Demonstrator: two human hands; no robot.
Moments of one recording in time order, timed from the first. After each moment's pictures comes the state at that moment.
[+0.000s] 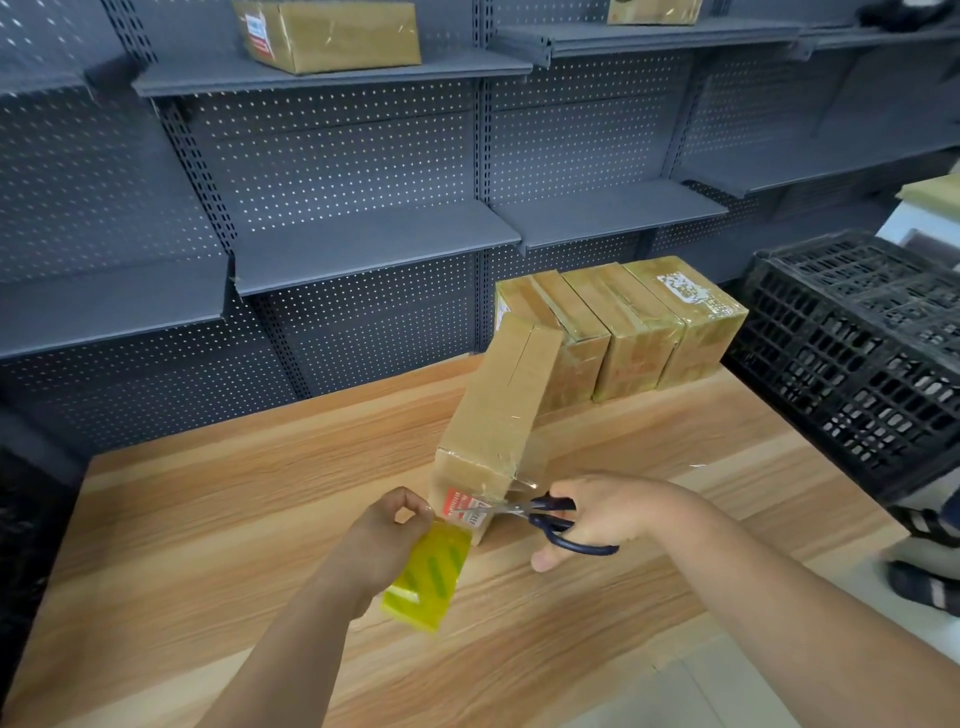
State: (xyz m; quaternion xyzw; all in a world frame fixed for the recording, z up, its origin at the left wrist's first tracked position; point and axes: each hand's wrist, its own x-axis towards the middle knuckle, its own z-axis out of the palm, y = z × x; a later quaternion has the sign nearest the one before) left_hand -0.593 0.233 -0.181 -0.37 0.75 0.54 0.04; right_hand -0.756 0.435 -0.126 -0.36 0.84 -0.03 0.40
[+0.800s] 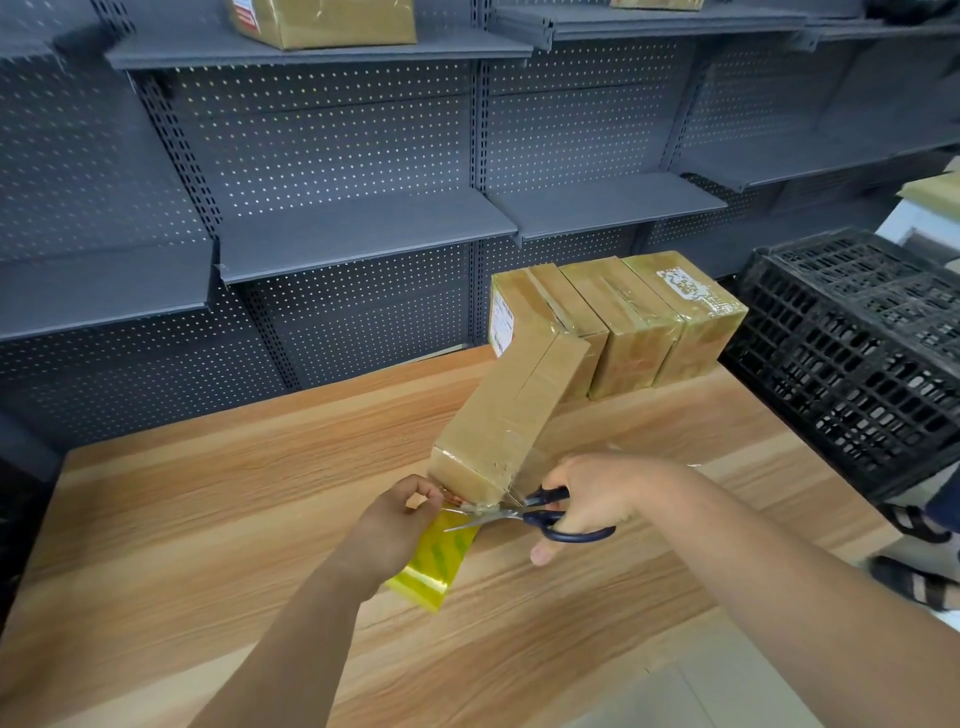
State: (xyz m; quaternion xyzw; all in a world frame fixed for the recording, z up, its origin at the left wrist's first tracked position) left_hand -0.619 0.235 -0.191 -0.34 0.76 0.55 0.05; right_hand -0.776 0.417 -0.124 -0.39 0.84 0.06 0.37
